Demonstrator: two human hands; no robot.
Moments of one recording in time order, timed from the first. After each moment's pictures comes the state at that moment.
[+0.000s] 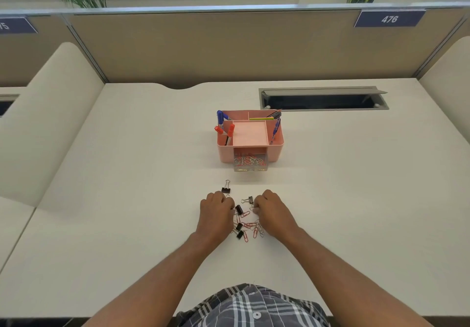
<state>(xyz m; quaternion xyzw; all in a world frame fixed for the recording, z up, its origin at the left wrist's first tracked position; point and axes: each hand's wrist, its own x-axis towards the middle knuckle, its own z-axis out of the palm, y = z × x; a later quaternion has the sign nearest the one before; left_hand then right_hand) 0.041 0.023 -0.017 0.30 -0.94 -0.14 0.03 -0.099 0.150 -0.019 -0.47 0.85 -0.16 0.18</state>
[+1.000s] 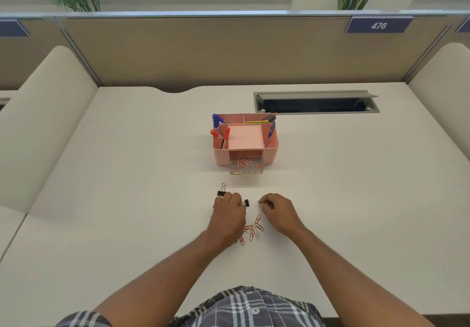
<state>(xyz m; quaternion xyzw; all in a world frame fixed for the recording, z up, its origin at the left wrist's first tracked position) 0.016 0.045 -0.011 0.19 -0.98 -0.06 0.01 -0.119 0.162 -0.007 -0.30 0.86 -0.32 0.27</state>
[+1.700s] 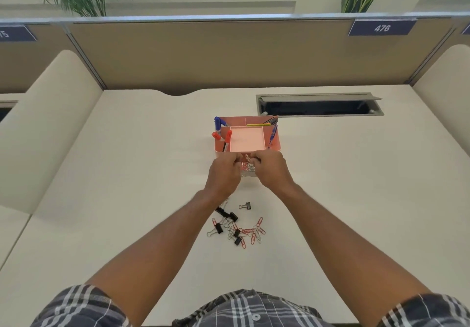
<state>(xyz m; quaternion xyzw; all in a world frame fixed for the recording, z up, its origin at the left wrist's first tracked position) -0.046 -0.022 0.060 0.30 -0.86 -0.35 0.19 -0.152 0.079 0.086 -0.39 0.86 -0.31 0.12</state>
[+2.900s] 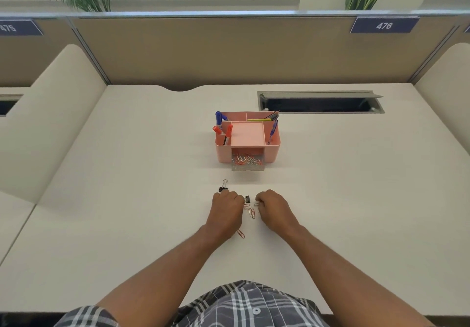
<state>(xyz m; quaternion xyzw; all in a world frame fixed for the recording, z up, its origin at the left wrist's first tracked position) 0.015 0.041 -0.006 0.23 -0.97 -0.08 0.01 -0.107 0.155 -0.001 -0.41 0.86 -0.20 0.21</state>
